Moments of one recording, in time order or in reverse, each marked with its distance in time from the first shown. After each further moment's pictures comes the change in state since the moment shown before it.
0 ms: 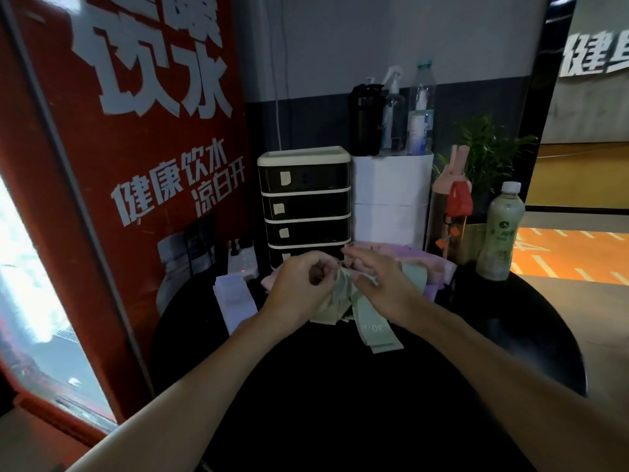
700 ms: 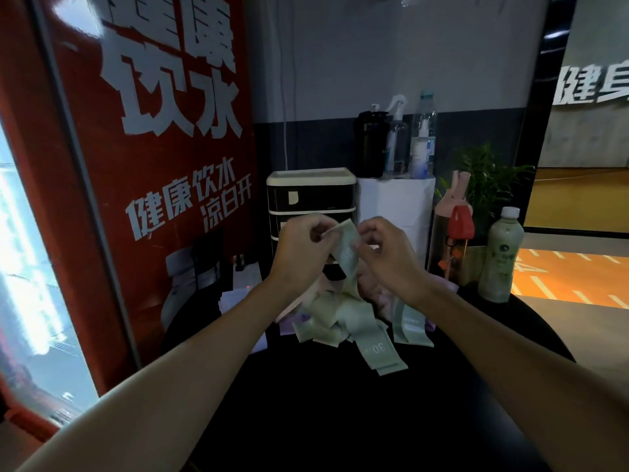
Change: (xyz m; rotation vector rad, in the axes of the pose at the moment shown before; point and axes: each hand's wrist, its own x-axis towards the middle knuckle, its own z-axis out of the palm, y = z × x) left_hand 0.048 0.044 -0.031 -0.081 0.190 0.119; right_hand 0.042 -0.058 -0.031 0.186 0.219 -0.071
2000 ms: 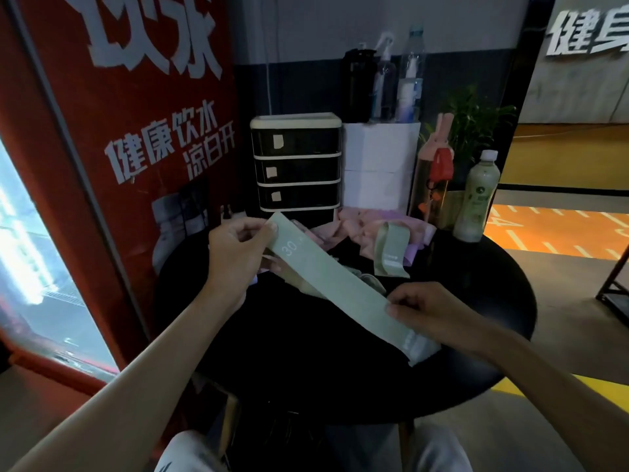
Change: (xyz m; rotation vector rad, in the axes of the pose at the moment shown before) left_hand -0.102 -0.015 -0.040 -0.292 0.234 -0.471; right_hand -0.169 0.030 -0.056 0.062 -0.437 0.416
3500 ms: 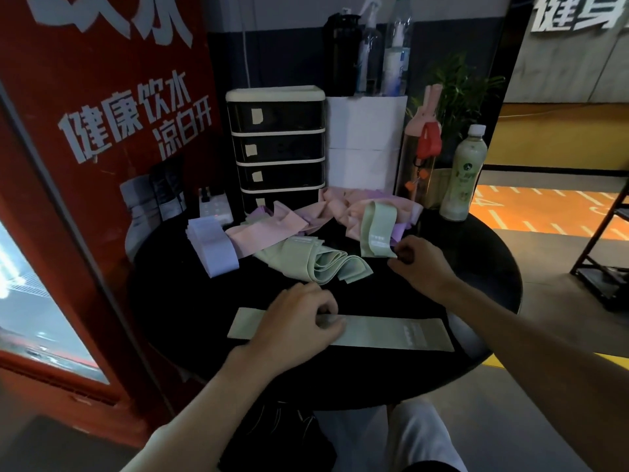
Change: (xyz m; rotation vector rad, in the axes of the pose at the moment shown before) left_hand -0.073 -0.079 0.038 0.835 -0.625 0.350; right_hand 0.063 0.058 -0.026 -0.491 0.436 0.158
